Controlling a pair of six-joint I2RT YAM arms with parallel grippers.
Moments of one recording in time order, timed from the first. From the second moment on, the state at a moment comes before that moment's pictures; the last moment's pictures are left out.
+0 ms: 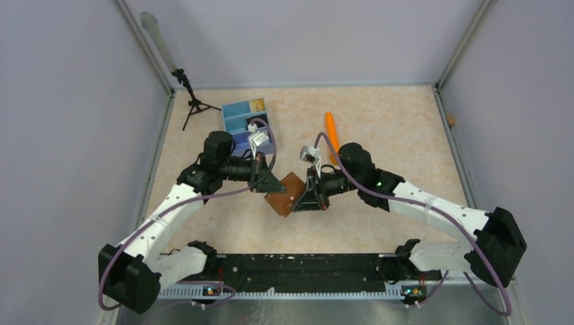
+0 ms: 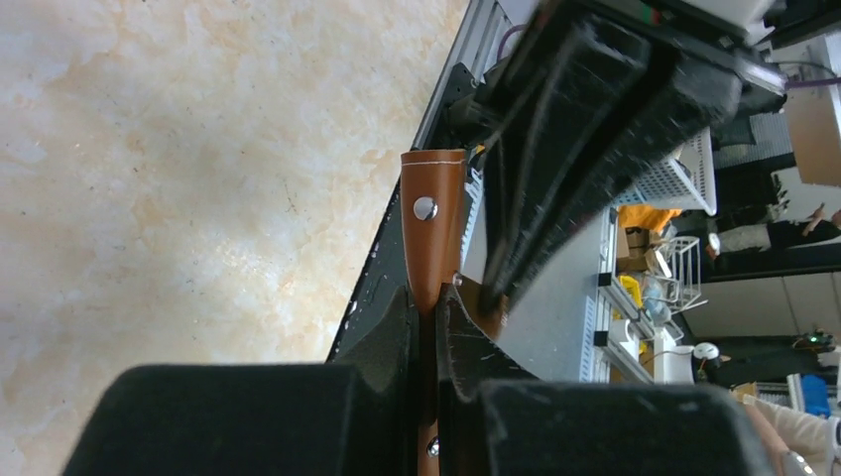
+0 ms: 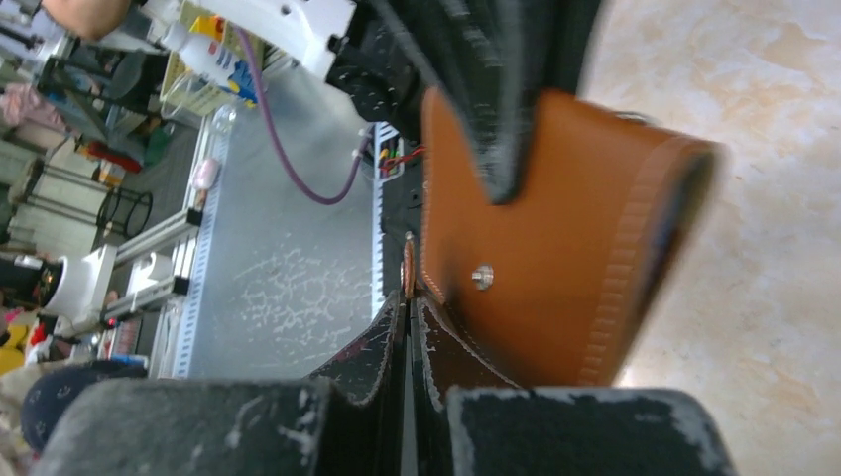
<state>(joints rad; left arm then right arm) -0.42 1.05 0.85 -0.32 1.03 -0.39 0.83 1.19 0.81 0.02 -0.84 0.35</state>
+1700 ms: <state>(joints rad) -0.80 0.86 0.48 0.04 -0.08 -0.79 0.92 1.29 0.73 -0.03 0.08 0.80</state>
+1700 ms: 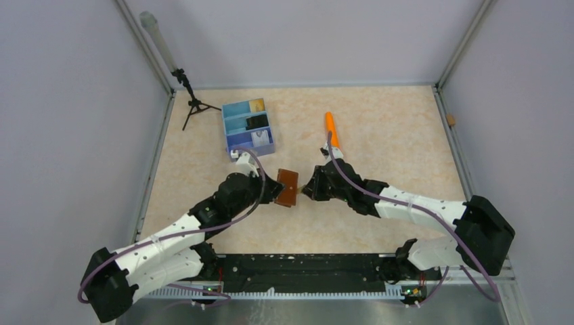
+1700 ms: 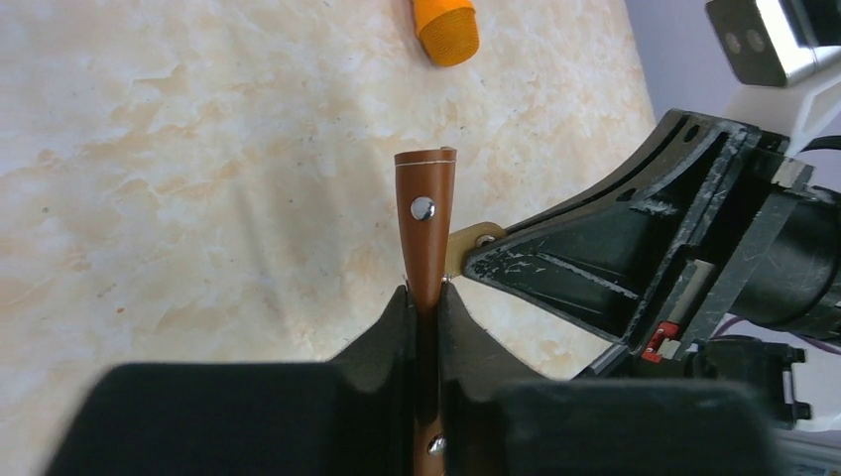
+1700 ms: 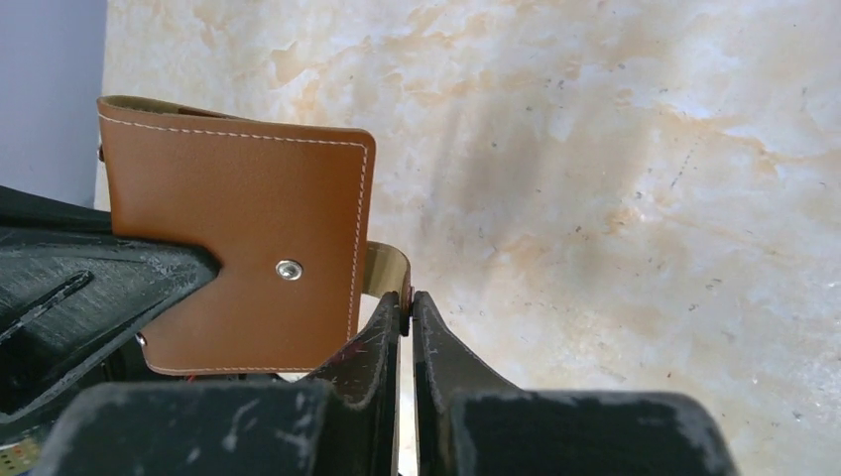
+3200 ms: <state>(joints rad) -0.80 0.87 0.39 -0.05 -0.06 -0.86 0.94 1.14 0.57 -0.05 0.14 0.78</state>
